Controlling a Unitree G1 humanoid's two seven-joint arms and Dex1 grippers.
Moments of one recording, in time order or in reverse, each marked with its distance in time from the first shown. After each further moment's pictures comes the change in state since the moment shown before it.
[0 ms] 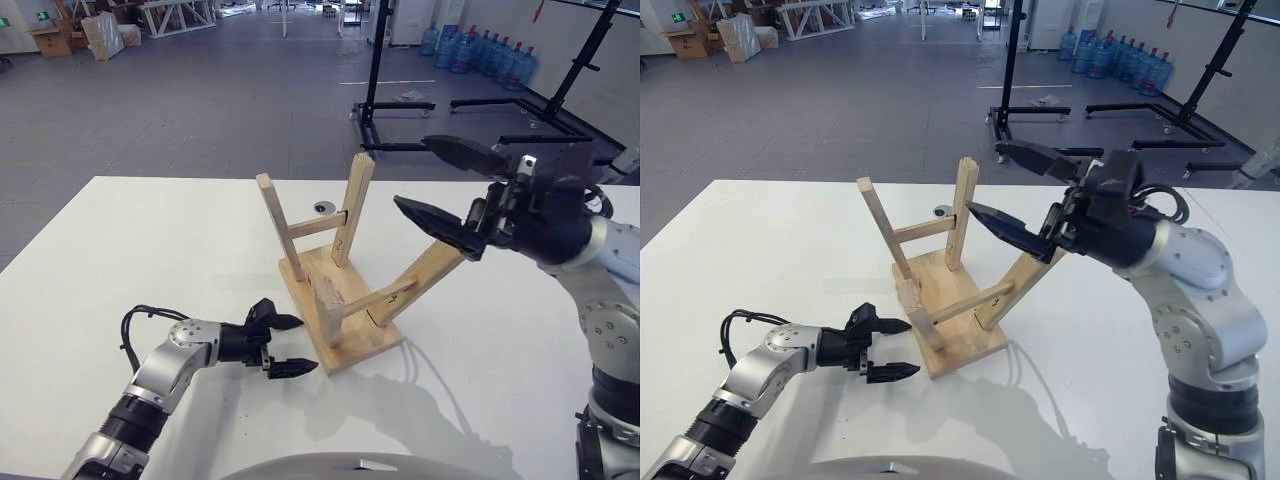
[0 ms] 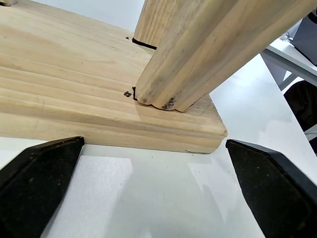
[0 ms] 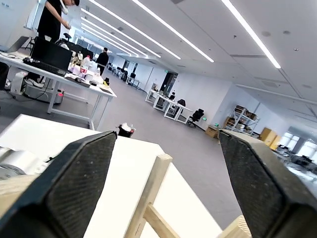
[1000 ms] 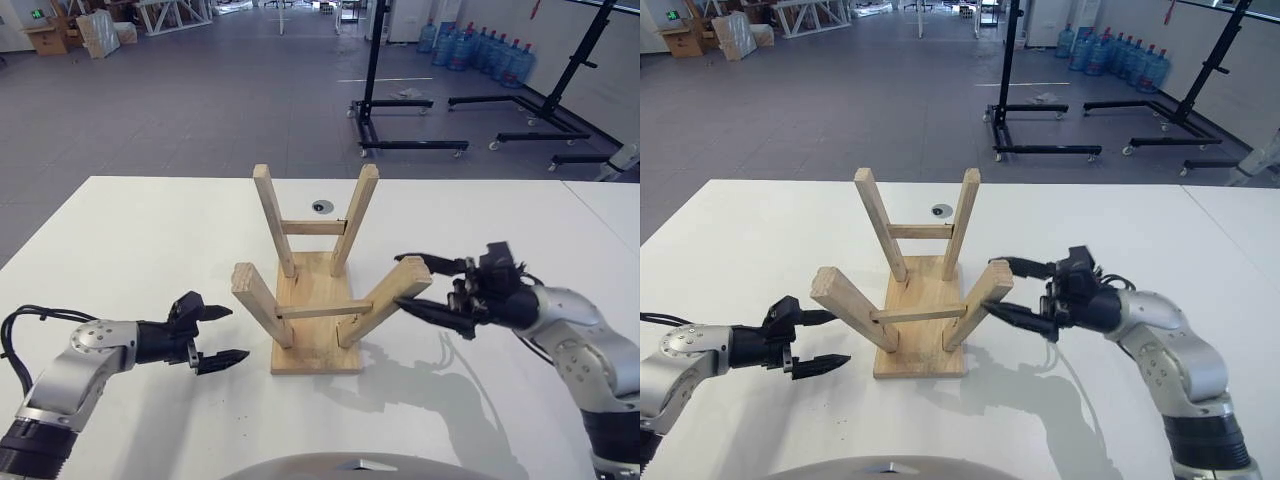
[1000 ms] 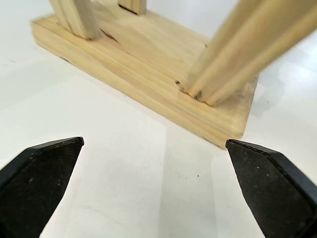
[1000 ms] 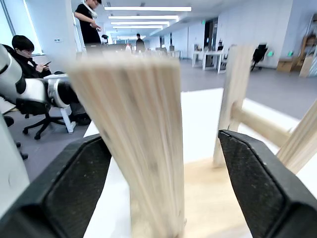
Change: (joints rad) left arm 0.196 0.311 0.259 -0.183 -0.057 0.032 -0.014; right arm 0.256 0.002 0.051 0.257 0.102 0.060 0.381
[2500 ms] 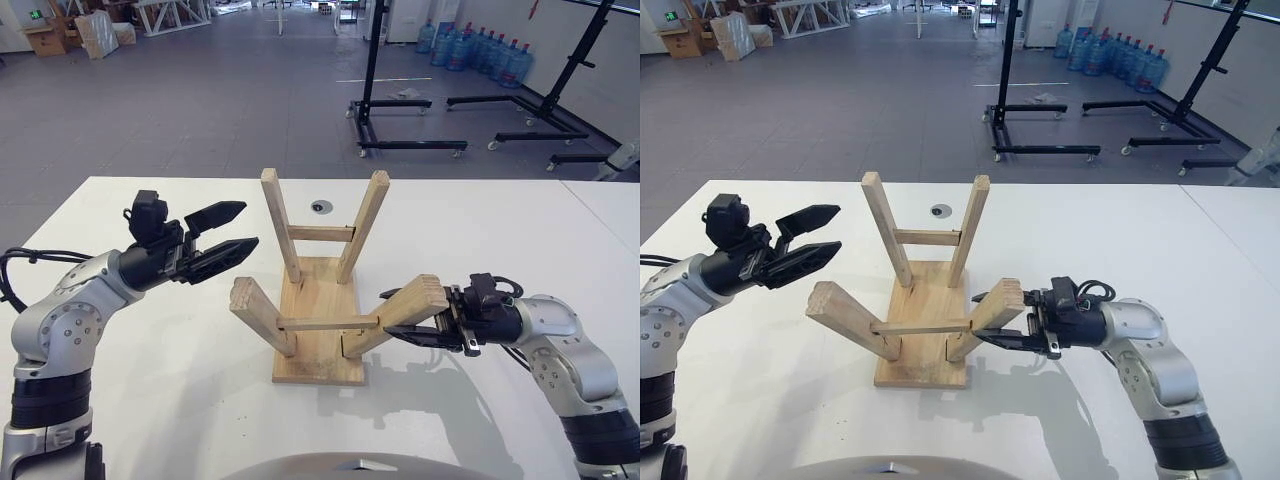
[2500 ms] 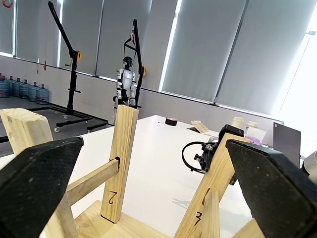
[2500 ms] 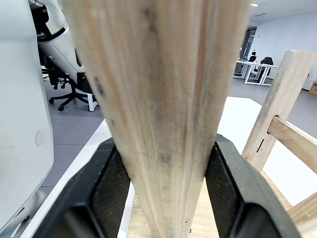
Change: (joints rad) left arm -0.290 -0.165 0.325 -0.146 -0.595 0.278 0.082; right arm 0.040 0.043 0.148 0.077 -0.183 -0.278 0.200
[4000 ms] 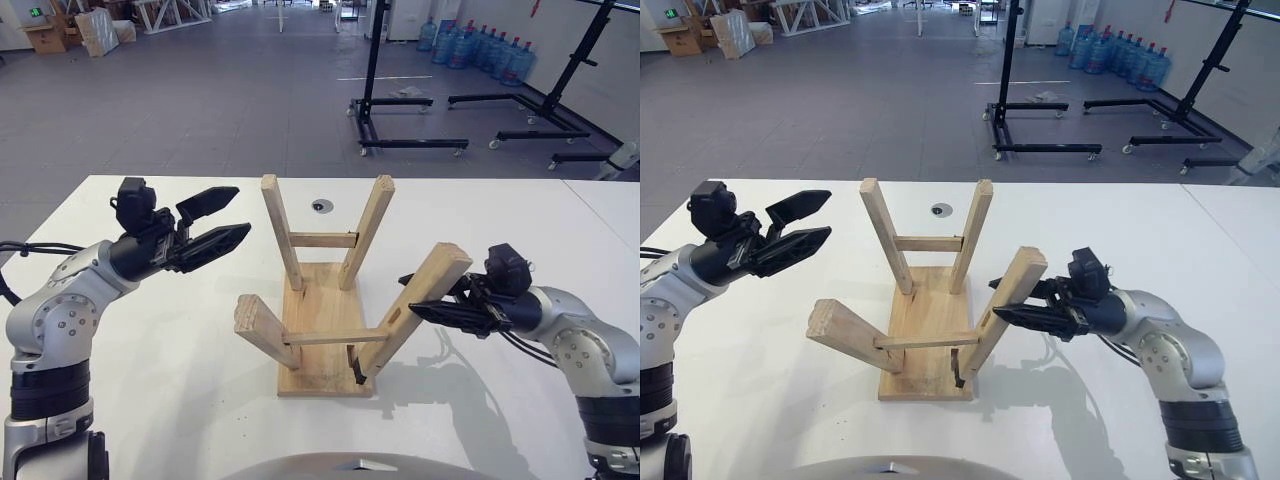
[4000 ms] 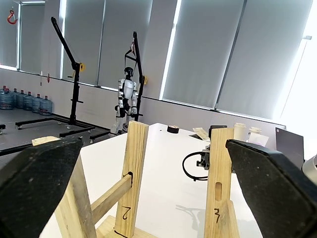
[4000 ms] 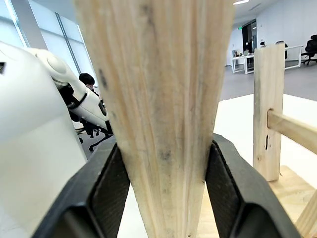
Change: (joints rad) left arm -0.046 -0.006 0.038 0.025 -0.009 0.004 -0.010; right arm -0.065 -0.012 -0.121 0.057 0.217 0.397 0.047
